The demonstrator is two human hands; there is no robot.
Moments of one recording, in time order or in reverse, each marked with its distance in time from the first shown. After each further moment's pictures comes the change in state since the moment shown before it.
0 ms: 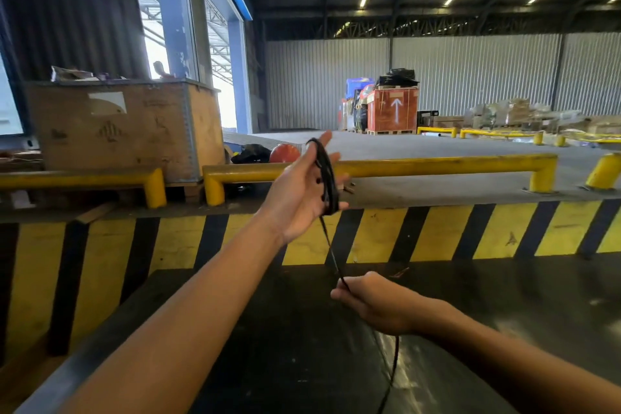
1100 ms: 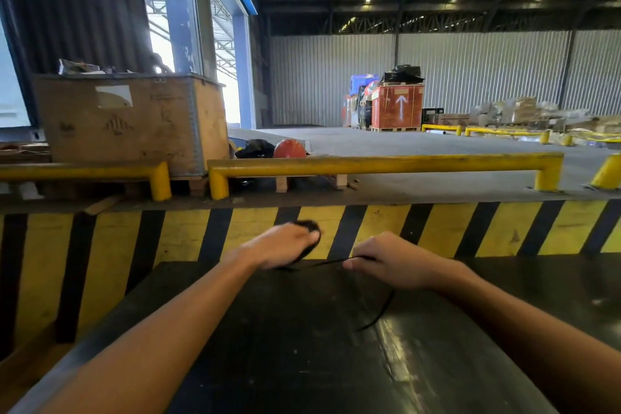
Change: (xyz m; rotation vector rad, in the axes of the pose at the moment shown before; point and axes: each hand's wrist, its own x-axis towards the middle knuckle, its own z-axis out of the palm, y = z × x) left_hand -0.023 -0.041 -0.060 1.312 -0.010 -0.349; right_hand 0.006 0.000 -0.045 -0.086 0.003 -0.011
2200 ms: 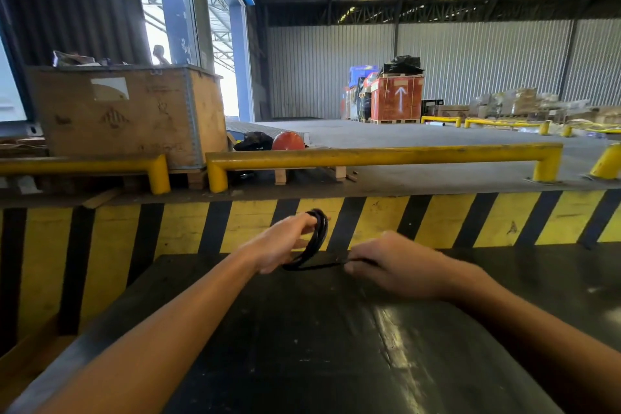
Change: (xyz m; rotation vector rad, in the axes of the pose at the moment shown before) left_hand -0.011 0.003 0.015 -0.632 -0.093 0.007; right_hand -0.027 -0.027 -0.006 -0.020 0.005 -0.024
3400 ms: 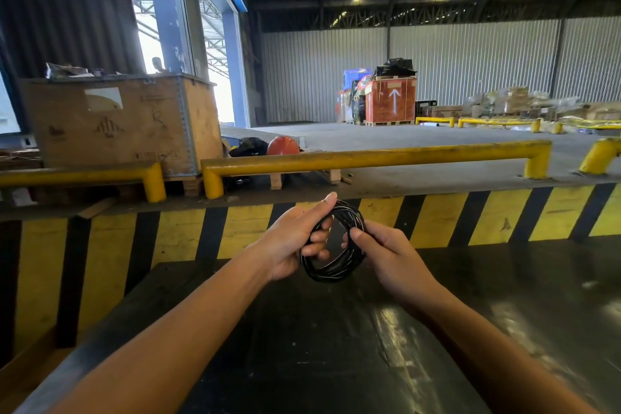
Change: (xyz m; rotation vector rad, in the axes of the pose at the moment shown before) left_hand -0.015 0.033 0.033 -0.323 0.005 0.138; right_hand -0.013 -0.013 0.023 0.885 0.522 0.148
